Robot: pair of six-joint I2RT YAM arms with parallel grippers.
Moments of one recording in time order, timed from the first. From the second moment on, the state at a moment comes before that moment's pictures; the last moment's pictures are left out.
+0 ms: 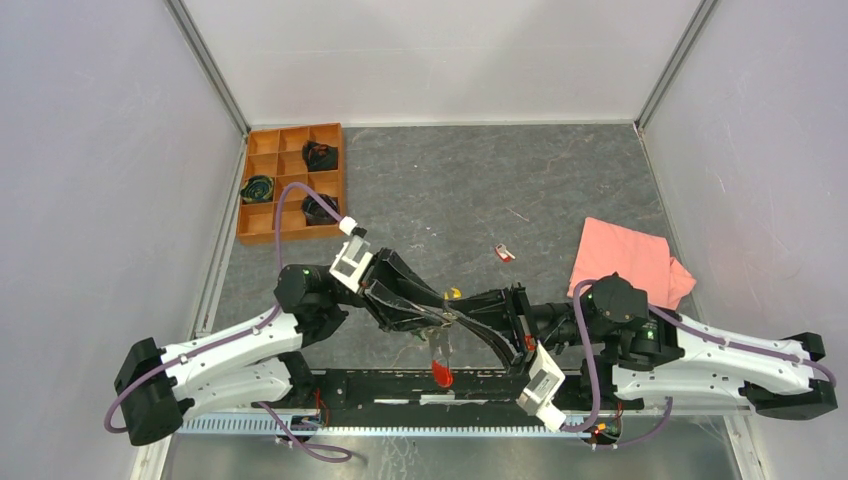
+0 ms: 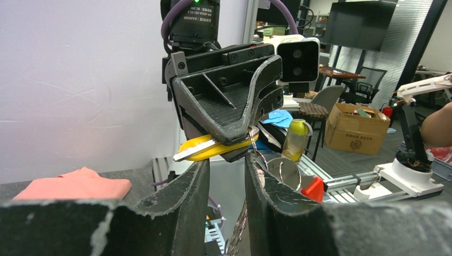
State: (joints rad) left arm -0.98 0.94 0.60 1.05 0.80 -0.63; right arm 1.38 0.71 0.88 -0.04 -0.31 -1.32
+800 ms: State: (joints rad) left arm -0.98 0.95 0.55 1.07 0.71 -0.71; right arm 1.39 0.71 0.77 0.12 -0.17 -1.44
